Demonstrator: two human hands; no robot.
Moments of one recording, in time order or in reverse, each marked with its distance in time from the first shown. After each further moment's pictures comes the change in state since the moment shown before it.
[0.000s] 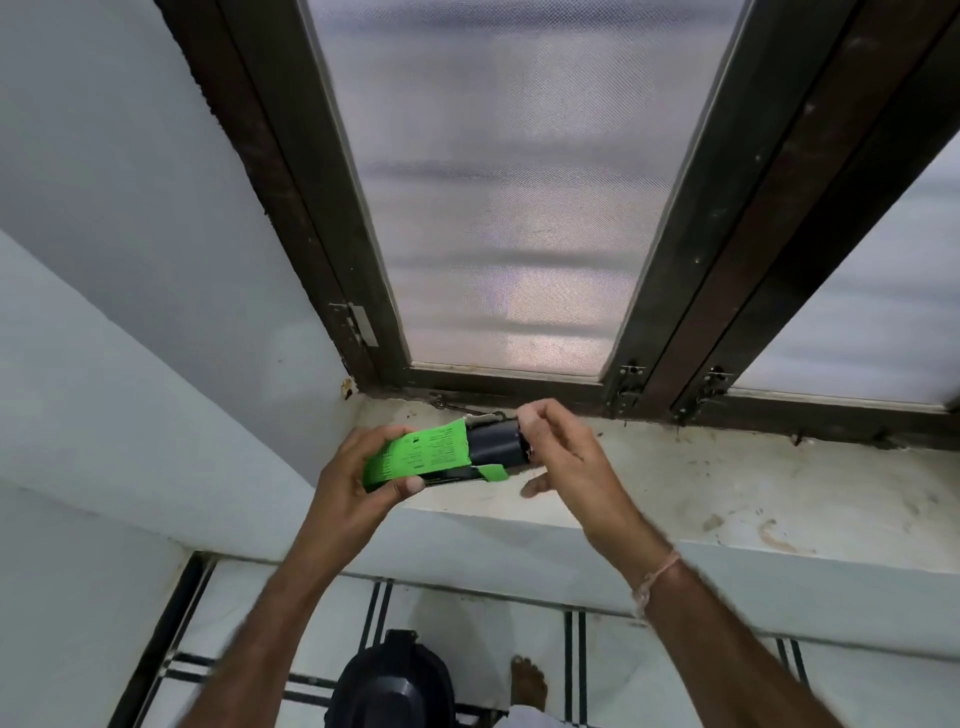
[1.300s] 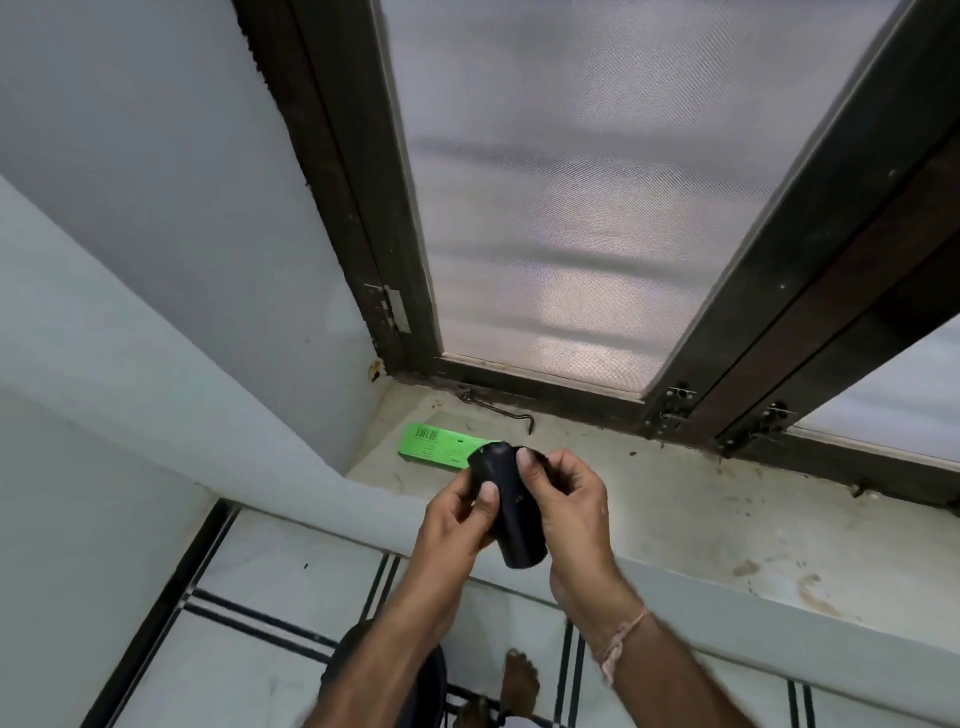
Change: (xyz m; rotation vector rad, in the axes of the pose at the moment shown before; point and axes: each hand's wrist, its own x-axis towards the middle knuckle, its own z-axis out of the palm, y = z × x) left_hand -0.024 0.025 0.101 -0.683 0.016 -0.410; right_hand 0.002 0.034 0.040 0.326 0.213 0.169
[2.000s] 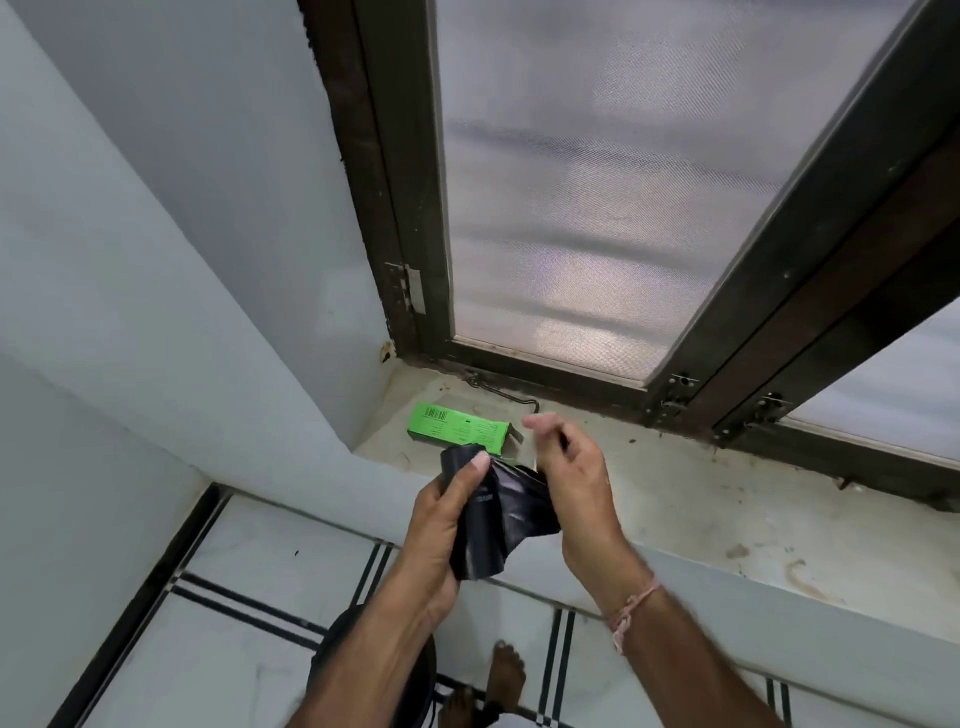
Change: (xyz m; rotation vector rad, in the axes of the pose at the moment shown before) left_hand -0.020 0.012 -0.008 -0.274 0.164 -0.219; right_hand -0.011 -0.016 0.002 -0.239 -0.099 -0.066
